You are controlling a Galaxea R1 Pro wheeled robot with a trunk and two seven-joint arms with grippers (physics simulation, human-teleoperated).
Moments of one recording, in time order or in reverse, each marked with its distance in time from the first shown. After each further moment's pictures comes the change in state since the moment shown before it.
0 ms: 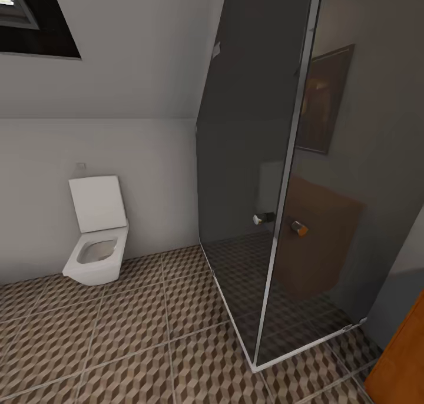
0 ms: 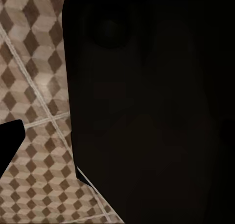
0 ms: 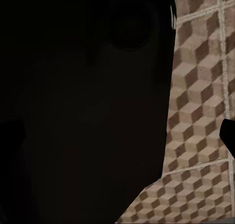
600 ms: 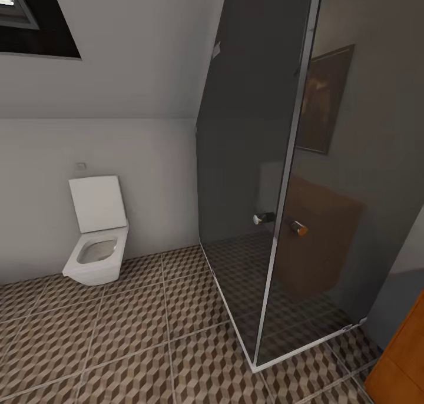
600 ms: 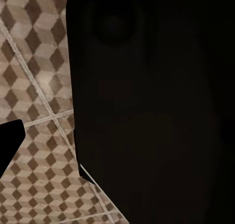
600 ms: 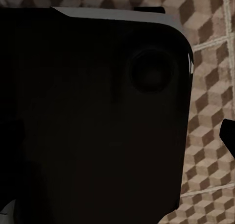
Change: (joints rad) left arm 0.003 0.006 -0.002 0.003 0.002 -0.001 -0.001; right arm -0.017 0.027 -0.004 -0.052 0.001 -0.001 0.004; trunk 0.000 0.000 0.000
